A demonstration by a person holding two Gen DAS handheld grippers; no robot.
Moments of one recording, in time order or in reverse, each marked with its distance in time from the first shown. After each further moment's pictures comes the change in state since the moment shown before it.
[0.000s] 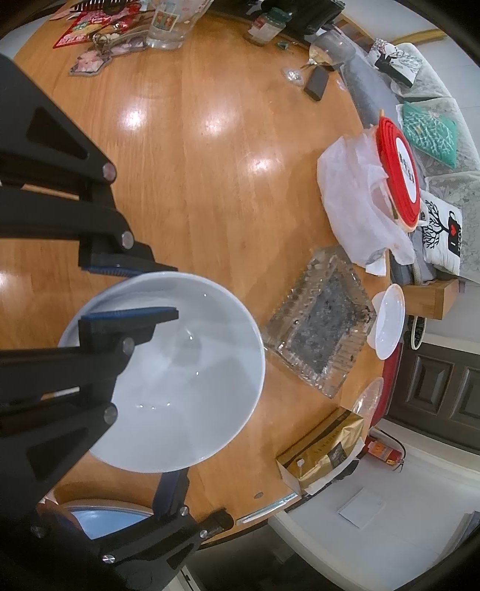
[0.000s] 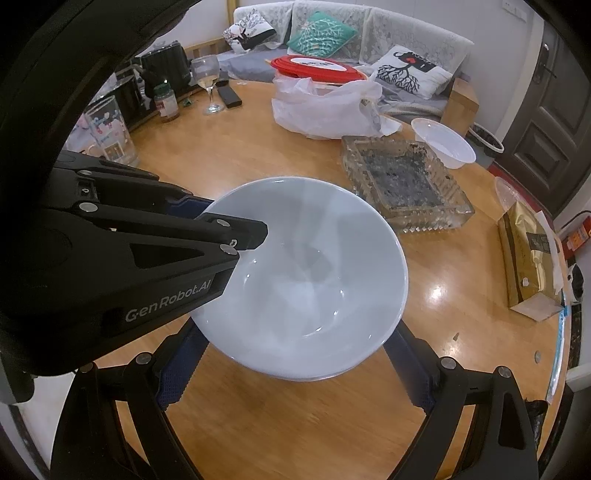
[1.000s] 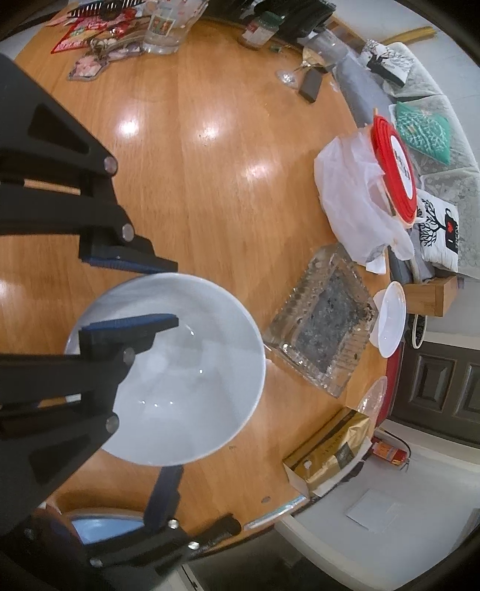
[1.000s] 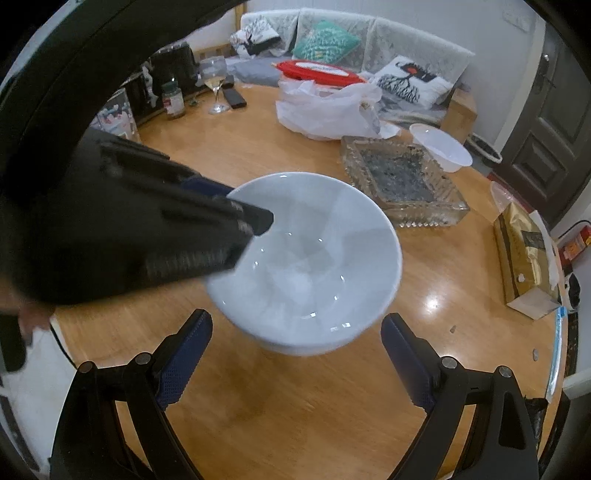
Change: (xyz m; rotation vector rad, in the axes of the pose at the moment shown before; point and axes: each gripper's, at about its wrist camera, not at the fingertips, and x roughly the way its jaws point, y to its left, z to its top) left arm 0.000 -0.006 -0.004 0.022 -0.005 0.023; right arm -0.009 -0.001 -0.033 -0.016 -0.088 -0.014
